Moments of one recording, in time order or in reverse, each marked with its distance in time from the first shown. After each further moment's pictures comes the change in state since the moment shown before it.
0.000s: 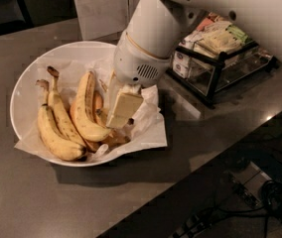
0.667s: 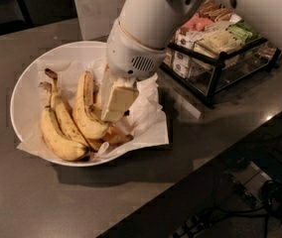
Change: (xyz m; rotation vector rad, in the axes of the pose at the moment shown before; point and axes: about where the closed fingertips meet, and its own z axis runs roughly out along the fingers) arm -0.015 0.000 -0.015 0.038 0.018 -0.054
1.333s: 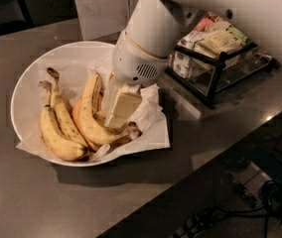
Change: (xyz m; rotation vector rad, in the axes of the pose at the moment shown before) arm 0.015 0.000 0.017 -0.060 -0.034 0.026
